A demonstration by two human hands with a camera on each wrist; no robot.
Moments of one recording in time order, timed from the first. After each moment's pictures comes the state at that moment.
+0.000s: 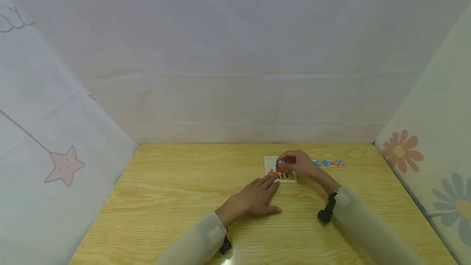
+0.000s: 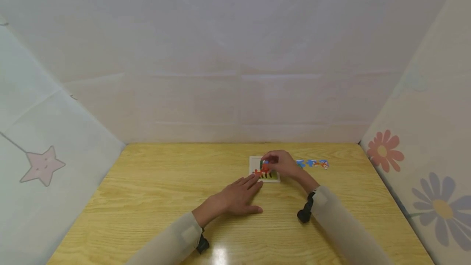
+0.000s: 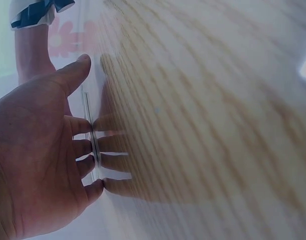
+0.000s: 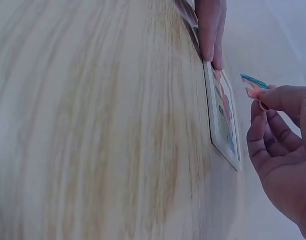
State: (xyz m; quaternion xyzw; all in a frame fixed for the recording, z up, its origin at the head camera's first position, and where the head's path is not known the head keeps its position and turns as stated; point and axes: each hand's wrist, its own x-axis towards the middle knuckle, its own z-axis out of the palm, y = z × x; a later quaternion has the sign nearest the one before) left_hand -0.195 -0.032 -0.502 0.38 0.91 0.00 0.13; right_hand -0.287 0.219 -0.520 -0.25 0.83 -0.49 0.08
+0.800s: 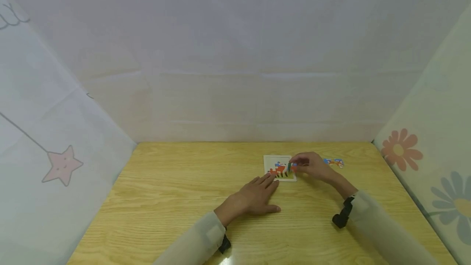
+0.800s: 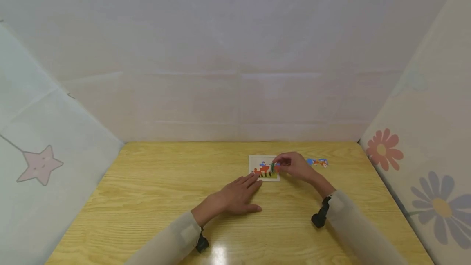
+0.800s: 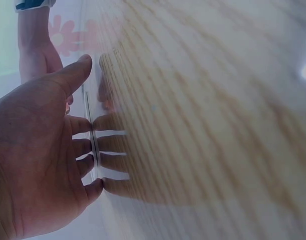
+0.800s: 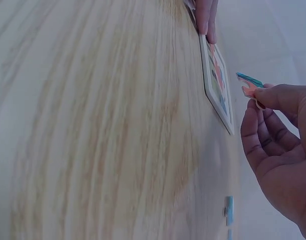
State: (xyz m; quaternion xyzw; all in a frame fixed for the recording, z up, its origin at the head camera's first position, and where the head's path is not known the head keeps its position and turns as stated) left_hand -0.198 -0.033 -0.506 0.39 0.91 0.00 0.13; right_hand -0.270 0.260 -0.516 -0.25 0.85 -0.46 0.06
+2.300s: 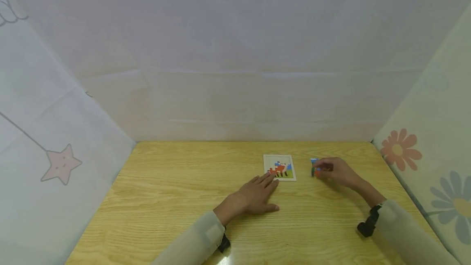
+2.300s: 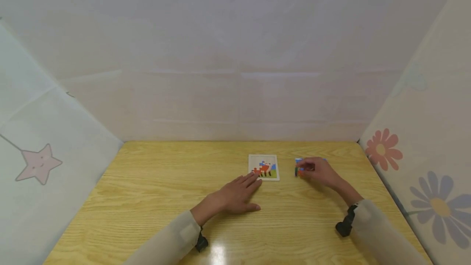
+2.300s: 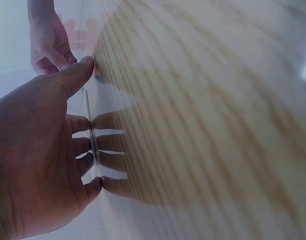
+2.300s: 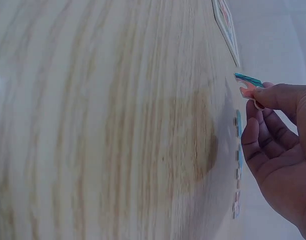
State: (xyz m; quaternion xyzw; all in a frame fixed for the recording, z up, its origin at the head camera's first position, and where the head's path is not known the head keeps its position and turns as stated) left_hand -0.198 -0.034 -0.505 0.39 0.91 0.01 0.13; right_hand -0.243 0.333 -0.517 -0.22 0.88 -0.42 0.04
